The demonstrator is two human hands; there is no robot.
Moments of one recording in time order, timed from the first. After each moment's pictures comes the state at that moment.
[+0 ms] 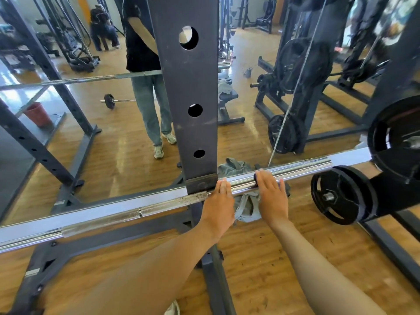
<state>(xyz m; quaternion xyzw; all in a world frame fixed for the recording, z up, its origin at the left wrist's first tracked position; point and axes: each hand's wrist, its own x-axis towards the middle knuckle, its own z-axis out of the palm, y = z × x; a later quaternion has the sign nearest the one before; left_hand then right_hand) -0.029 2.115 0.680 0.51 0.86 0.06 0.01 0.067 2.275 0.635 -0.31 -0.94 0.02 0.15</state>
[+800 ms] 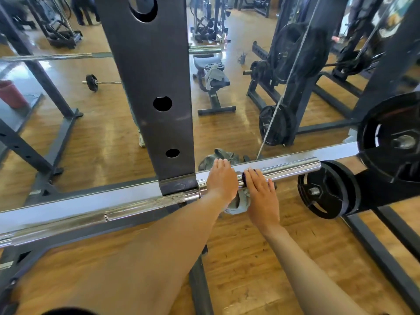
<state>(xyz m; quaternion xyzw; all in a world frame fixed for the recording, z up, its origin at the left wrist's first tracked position) -0.050 2.238 0.683 0.44 0.89 0.07 0.06 0.080 2.301 0.632 -0.29 -0.95 0.04 0.15</state>
